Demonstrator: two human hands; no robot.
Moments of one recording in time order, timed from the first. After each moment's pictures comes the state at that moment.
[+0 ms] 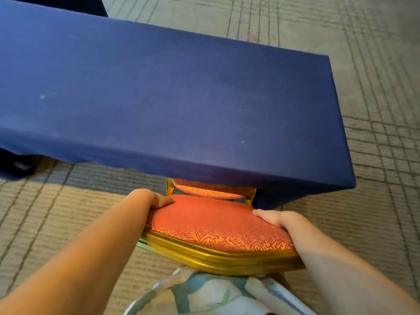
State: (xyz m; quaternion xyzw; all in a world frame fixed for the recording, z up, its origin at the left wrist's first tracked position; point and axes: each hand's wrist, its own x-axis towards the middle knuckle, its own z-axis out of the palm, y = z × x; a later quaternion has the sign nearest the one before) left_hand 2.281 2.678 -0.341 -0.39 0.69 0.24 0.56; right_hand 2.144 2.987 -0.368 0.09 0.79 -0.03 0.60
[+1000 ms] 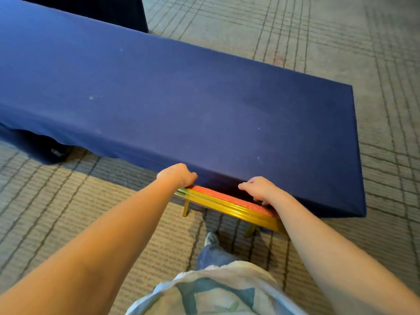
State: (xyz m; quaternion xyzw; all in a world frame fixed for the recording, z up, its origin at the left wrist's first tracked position) left_hand 2.266 2.674 -0.285 -0.40 0.83 0.27 0.27; right_hand 2.138 2.881 -0.272 -0.15 0.88 -0.12 0.44
